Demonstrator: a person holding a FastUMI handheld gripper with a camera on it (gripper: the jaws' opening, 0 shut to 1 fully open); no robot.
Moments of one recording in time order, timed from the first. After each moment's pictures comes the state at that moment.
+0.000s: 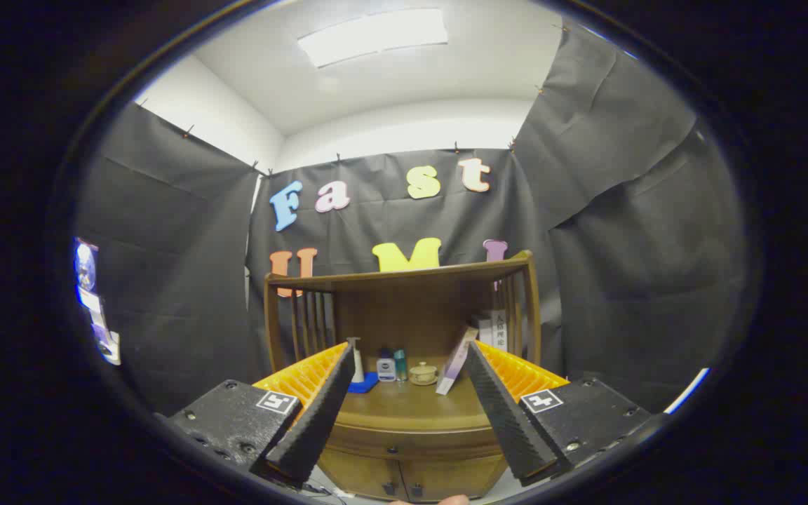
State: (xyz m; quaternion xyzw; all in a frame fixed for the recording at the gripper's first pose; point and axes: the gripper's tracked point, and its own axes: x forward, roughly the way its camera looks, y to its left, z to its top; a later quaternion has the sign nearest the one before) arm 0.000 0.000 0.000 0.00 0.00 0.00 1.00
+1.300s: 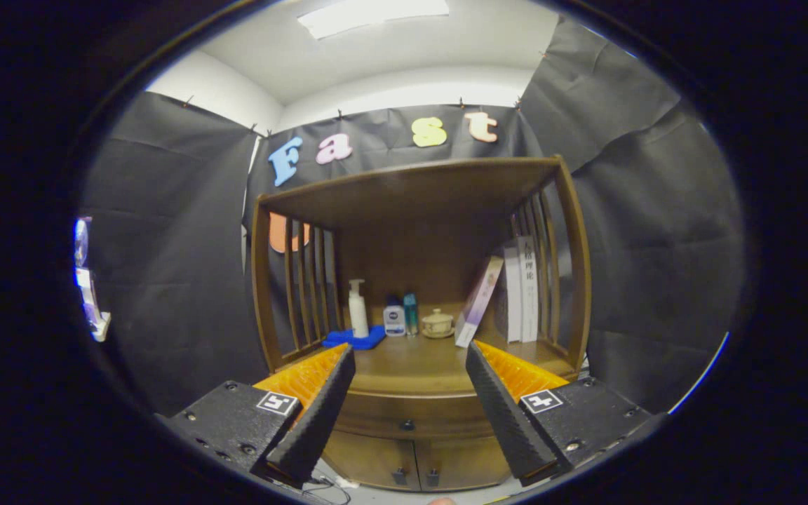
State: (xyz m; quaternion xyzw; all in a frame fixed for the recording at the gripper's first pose) arm 0.074 0.038 -0.181 0.00 0.09 0.01 1.00
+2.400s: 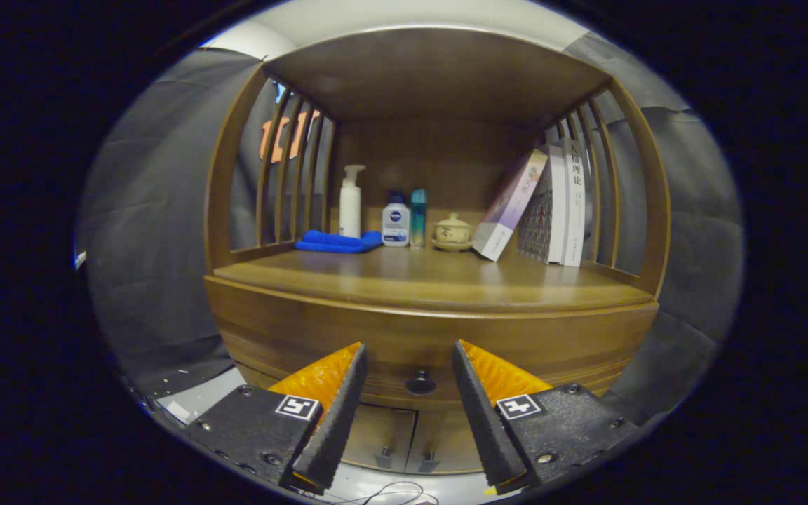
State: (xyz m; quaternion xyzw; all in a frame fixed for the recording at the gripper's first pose) arm 0.154 0.044 -0.367 -0.06 0.20 -0.03 0.98
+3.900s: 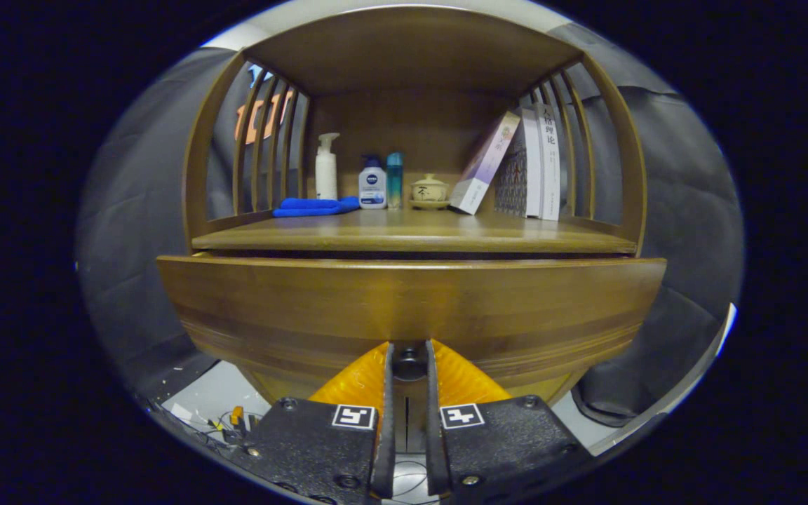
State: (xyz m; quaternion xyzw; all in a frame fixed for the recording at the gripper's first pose) arm 0.114 0.038 -0.397 -0.04 0.25 -0.07 0.96
